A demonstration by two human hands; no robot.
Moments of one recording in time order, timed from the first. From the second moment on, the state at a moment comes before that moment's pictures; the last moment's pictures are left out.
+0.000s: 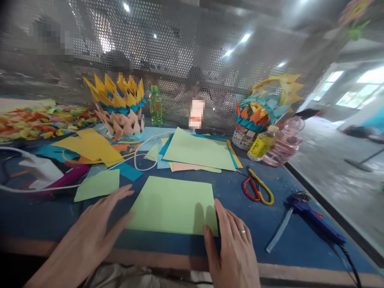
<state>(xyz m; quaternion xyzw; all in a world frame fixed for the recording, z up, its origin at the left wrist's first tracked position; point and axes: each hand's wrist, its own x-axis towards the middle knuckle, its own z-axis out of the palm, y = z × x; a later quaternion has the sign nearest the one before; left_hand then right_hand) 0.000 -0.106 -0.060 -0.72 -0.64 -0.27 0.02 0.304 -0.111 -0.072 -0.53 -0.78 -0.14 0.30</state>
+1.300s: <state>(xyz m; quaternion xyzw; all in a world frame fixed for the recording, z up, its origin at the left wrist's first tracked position) 0.008 -0.074 -0.029 -0.43 -0.52 -0.50 -0.54 0.315 -0.083 -0.069 -0.63 -0.71 0.16 0.27</state>
